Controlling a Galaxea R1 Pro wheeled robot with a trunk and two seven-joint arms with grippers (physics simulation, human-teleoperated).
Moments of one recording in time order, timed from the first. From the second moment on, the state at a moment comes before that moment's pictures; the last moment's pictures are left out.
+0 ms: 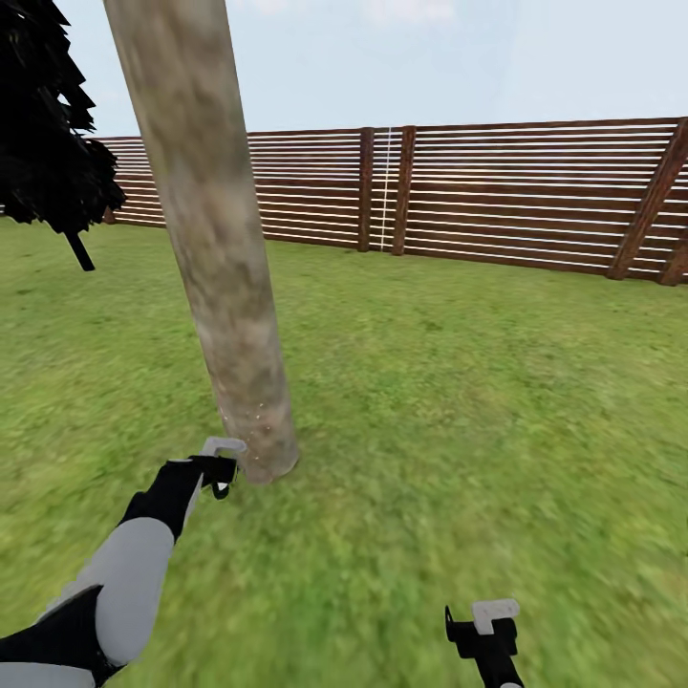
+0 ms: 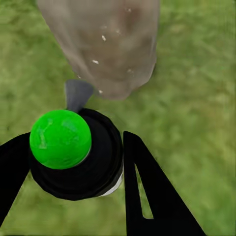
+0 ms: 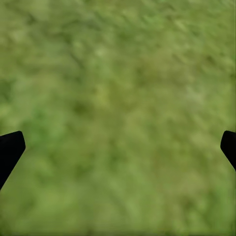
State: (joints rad) left arm -0.90 -0.02 0.53 -0.51 -0.67 0.33 -0.26; right arm -0.48 -0.01 0.15 -0.08 0.03 -0.49 -0.21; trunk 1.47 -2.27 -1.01
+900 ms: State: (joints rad) left arm -1.01 0.10 0.35 -0.65 -0.71 0.65 -0.67; right arm -0.48 -0.01 0.15 -0.08 0.03 -0.49 -0.21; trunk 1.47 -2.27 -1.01
